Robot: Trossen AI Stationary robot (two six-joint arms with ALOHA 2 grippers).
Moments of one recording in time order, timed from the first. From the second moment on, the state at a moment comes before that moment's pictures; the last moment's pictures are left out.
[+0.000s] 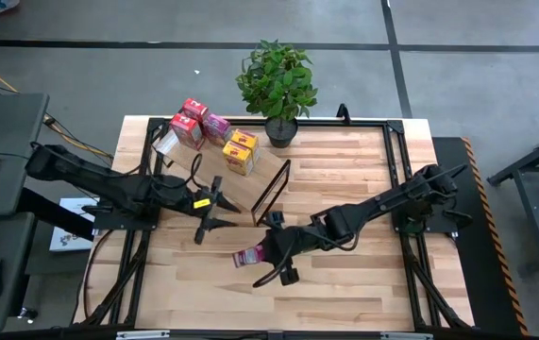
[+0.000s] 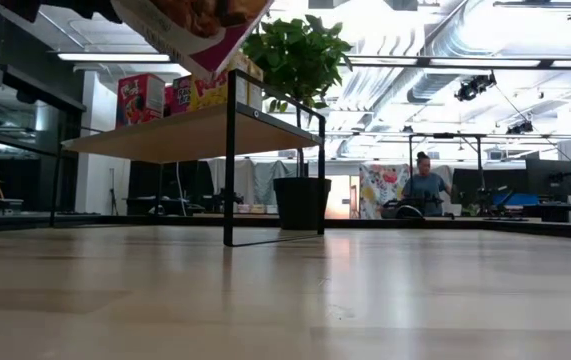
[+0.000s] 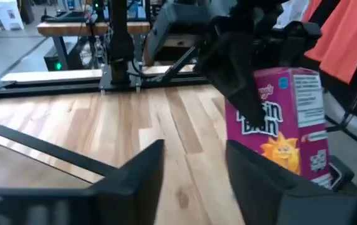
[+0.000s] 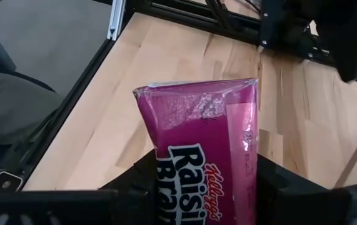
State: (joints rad) left arm -0.22 0.99 0.56 0.22 0.00 -0.01; right arm 0.38 1.81 1.55 -0.39 0.16 -0.02
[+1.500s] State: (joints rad) left arm -0.51 1.16 0.82 -0.14 -0.34 -0.23; right arm 0.32 1.81 1.55 -0.28 0.28 0.03
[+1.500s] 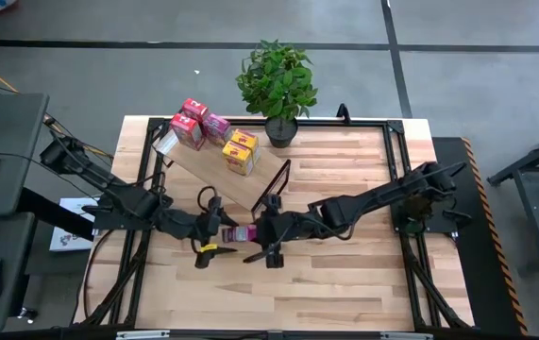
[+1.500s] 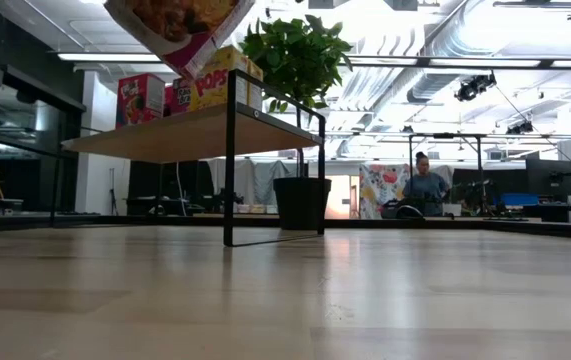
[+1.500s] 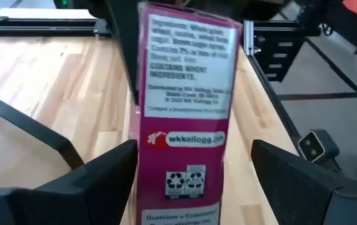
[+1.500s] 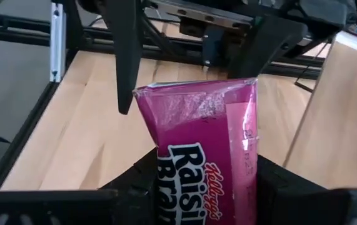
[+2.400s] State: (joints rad) left arm -0.50 1.16 0.82 -0.19 -0.44 -0.14; right arm 0.31 1.81 1.55 -0.24 0.27 -0.01
